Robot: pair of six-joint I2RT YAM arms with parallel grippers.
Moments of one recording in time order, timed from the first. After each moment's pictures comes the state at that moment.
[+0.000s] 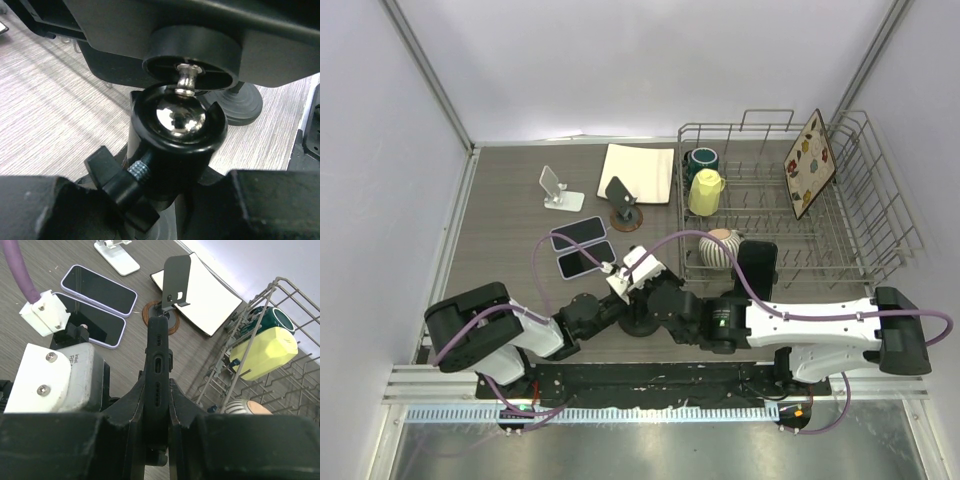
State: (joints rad) left arm -1.06 1.50 0.21 1.25 -0.13 -0.19; right arm 1.41 1.25 0.89 0.03 0.92 -0.11
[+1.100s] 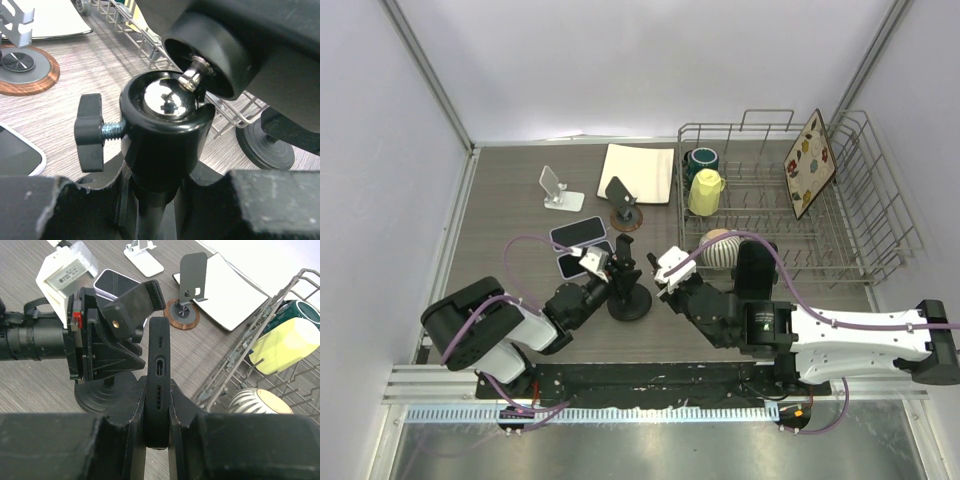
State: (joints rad) left arm -0.87 1.51 0.15 1.36 -0.16 -0.37; right arm 1.42 1.00 0.81 -0.11 0.79 -0.02
